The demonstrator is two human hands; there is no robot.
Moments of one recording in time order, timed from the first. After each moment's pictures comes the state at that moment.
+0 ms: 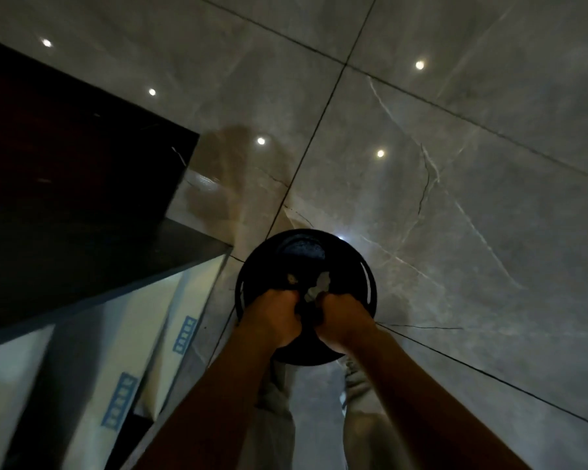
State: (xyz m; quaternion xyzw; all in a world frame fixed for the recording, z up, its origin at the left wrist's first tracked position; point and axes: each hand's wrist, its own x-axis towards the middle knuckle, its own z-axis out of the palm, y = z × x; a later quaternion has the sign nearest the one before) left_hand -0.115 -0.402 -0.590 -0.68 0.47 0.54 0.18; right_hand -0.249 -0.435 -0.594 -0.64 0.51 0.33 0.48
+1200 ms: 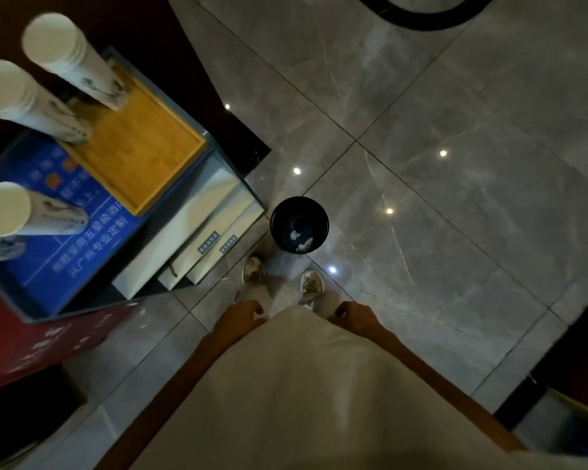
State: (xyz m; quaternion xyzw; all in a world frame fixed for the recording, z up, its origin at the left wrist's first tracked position) left_hand -0.230 -0.170 -0.118 -0.80 0.28 0.54 0.04; right_hand -0.433 -0.315 -0.147 -0.66 0.48 0.37 0.45
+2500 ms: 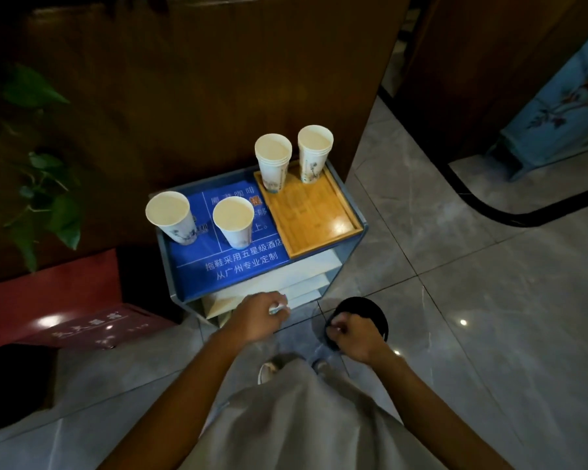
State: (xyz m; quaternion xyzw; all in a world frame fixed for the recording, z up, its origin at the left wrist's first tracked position) left_hand -0.063 -0.048 -0.013 -0.86 0.22 0.35 -0.30; right_hand -0.202 -0.239 -0.053 -0.88 0.28 0.24 0.31
